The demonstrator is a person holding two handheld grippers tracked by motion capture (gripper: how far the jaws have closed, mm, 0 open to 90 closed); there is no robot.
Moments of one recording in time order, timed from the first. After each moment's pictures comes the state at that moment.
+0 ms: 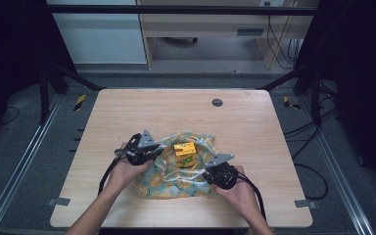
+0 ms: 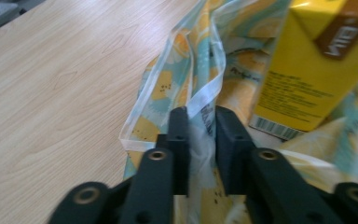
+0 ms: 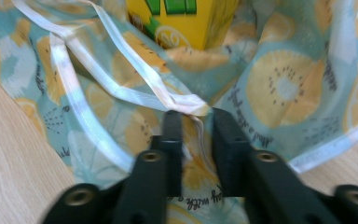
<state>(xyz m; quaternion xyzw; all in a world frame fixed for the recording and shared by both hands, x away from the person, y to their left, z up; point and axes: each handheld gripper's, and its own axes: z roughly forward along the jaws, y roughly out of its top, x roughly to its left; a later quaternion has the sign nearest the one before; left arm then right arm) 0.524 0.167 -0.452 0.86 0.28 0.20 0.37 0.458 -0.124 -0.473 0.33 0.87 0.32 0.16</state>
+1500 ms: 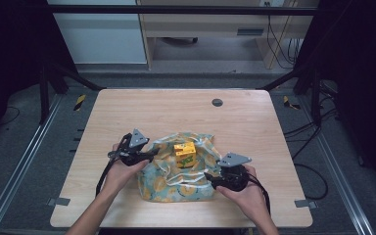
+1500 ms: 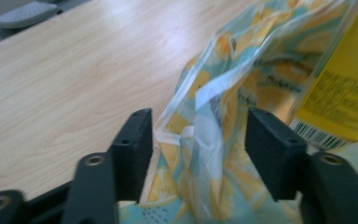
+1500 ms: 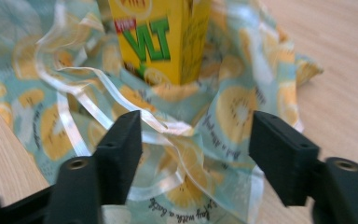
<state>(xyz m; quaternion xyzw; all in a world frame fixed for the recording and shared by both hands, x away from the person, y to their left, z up) 0.522 0.188 -0.453 0.82 0.33 0.23 0.40 0.445 -0.149 -0.456 0.34 0.83 0.40 0.19</state>
